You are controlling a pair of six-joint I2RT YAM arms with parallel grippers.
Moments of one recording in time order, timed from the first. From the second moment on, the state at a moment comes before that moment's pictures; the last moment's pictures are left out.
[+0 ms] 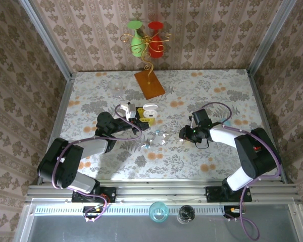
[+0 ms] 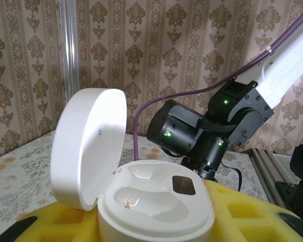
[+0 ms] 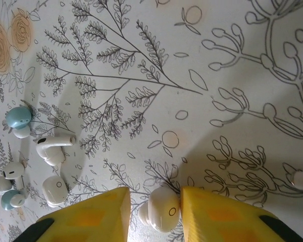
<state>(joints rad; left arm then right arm) -0.50 1.46 0.52 1.18 0.91 -0.24 0.34 1.58 0.72 -0.19 -0.33 0.63</state>
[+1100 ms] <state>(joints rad) -0.50 1.46 0.52 1.18 0.91 -0.23 0.31 1.65 0.78 -0.27 -0.40 0.51</state>
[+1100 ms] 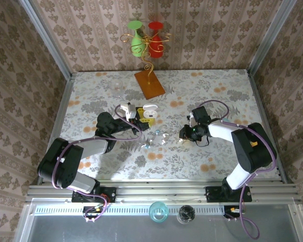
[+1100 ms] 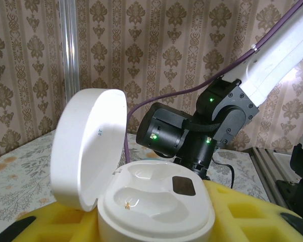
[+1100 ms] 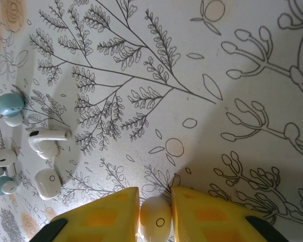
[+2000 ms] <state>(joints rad) -0.59 1.60 0.50 1.18 0.59 0.01 0.31 1.44 0.78 -0.32 -0.36 0.51</state>
